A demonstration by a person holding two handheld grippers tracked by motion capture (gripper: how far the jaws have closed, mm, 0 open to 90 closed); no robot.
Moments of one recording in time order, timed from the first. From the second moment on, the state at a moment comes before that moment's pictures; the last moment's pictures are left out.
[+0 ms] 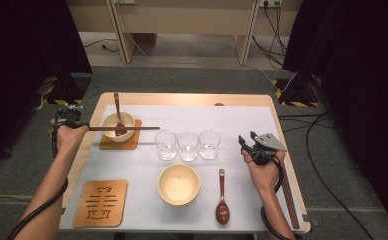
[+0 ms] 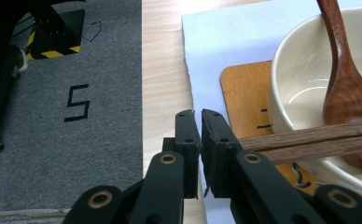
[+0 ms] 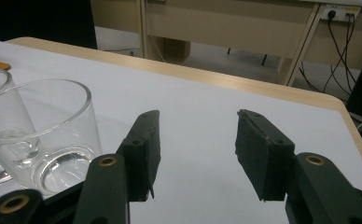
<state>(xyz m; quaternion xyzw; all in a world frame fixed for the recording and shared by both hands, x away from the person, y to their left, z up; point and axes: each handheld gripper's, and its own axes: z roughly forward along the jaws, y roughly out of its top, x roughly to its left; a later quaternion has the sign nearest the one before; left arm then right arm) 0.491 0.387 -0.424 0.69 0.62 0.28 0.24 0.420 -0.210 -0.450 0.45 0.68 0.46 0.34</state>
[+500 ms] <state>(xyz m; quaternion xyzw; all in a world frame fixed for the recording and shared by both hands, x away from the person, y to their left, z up) 0.490 0.385 -0.412 0.68 0.62 0.30 0.25 0.420 -0.210 -0.450 0.45 0.68 0.46 0.34</state>
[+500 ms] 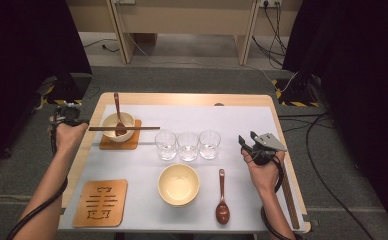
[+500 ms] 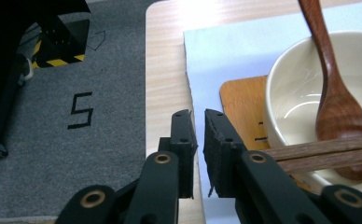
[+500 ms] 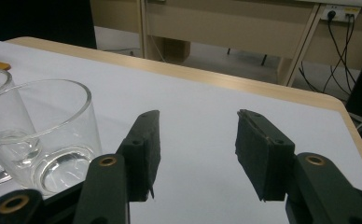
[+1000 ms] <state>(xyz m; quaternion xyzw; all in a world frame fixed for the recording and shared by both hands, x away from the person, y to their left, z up) 0.487 0.351 -0.392 0.69 0.60 0.25 0.32 0.420 -0.210 -0.449 0.45 0.68 0.46 0.34</state>
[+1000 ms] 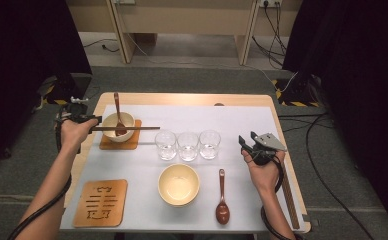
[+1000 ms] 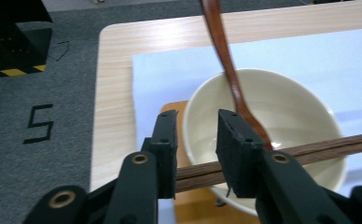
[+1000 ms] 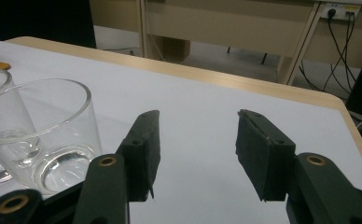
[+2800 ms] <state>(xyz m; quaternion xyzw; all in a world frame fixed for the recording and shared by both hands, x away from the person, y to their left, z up) 0.449 0.224 -0.384 0.76 0.49 0.19 0.39 0.421 -0.228 -0.444 0.47 0.67 0.47 0.33</state>
